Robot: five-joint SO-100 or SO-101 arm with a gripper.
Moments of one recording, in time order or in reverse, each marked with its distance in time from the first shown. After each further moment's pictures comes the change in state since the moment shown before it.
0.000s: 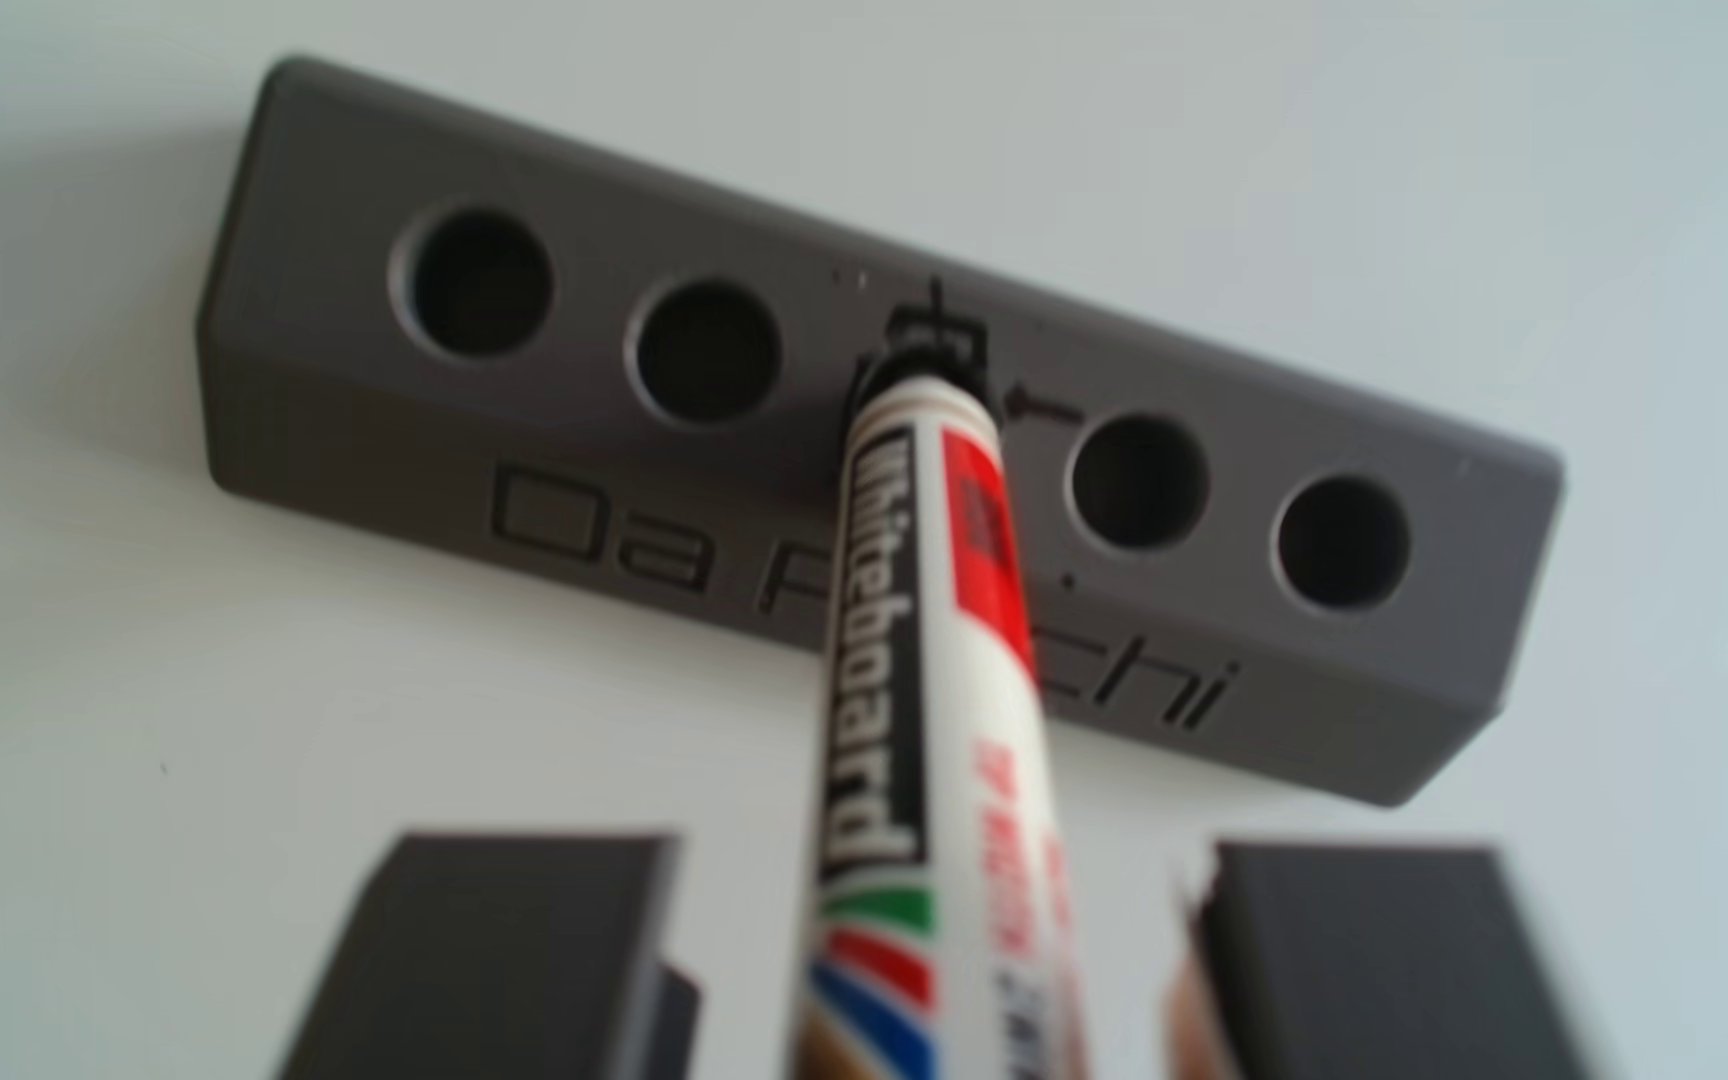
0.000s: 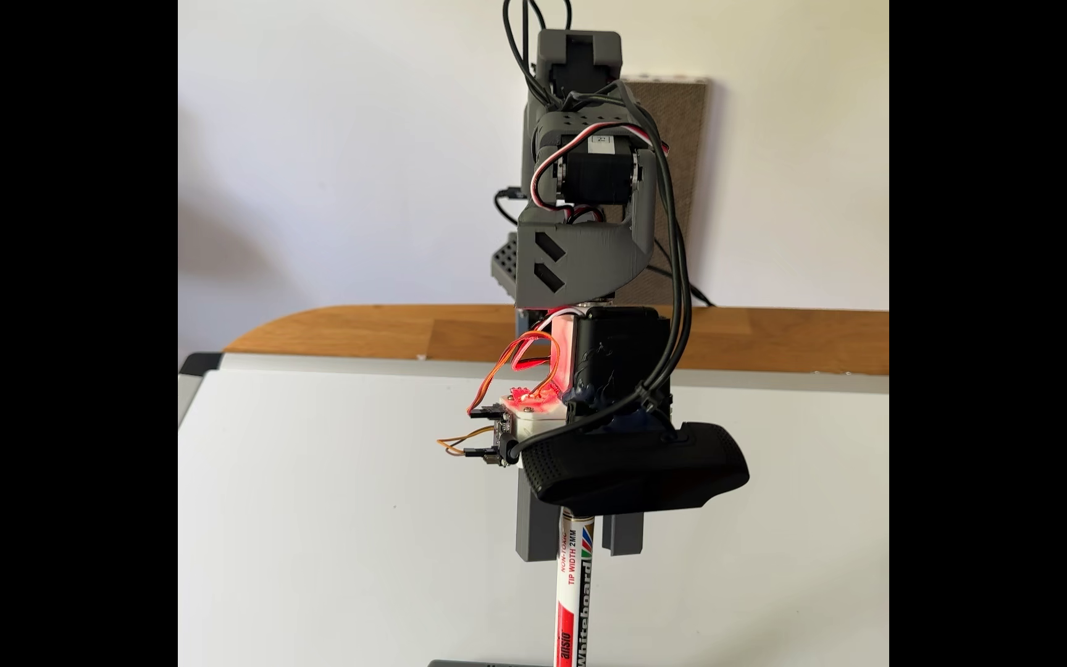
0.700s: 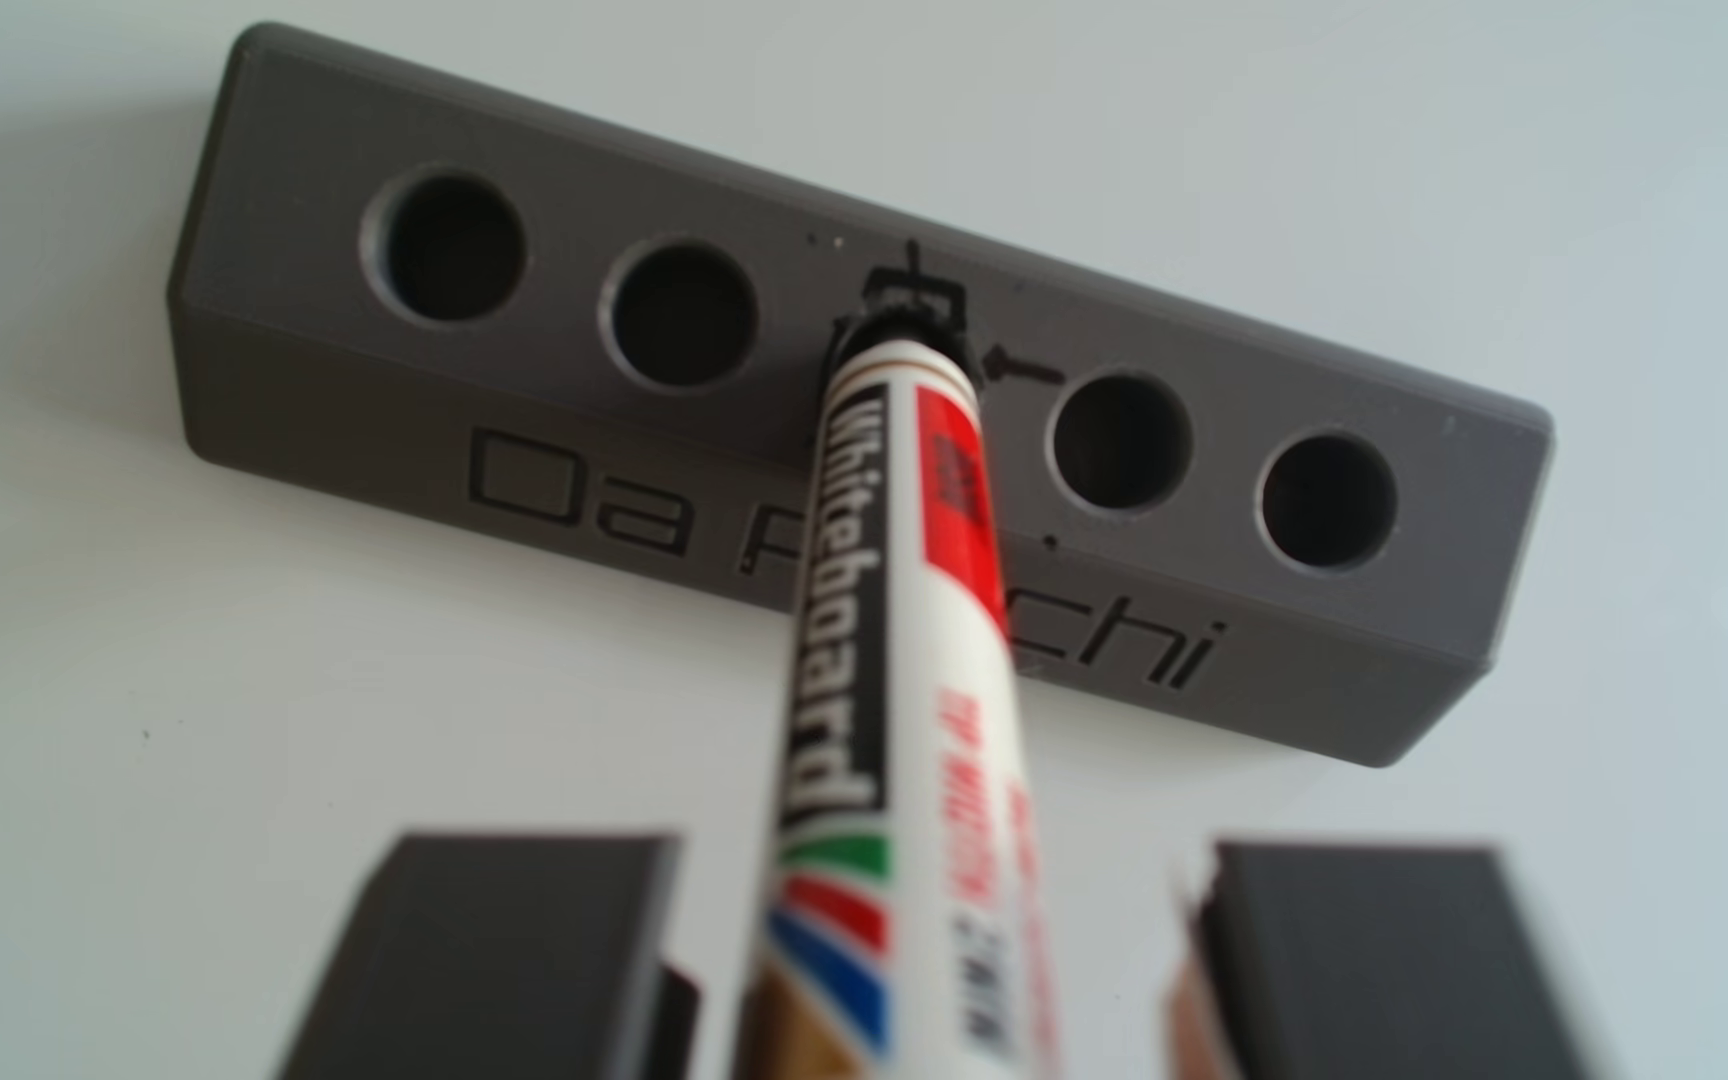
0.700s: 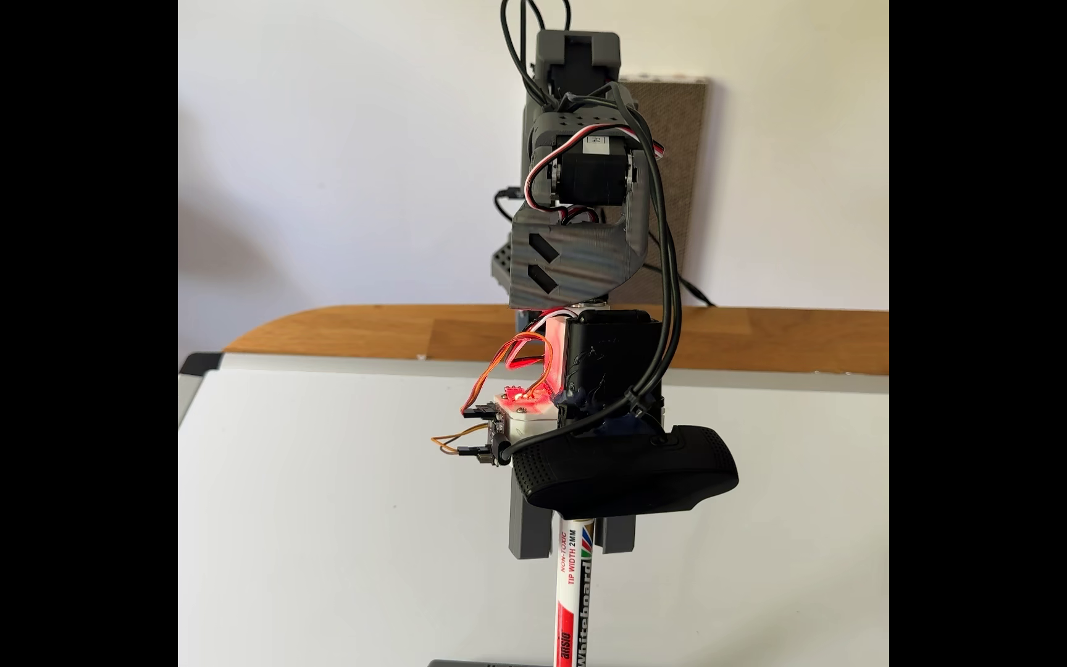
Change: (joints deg) arm 0.6 -0.3 0.0 1.5 0.0
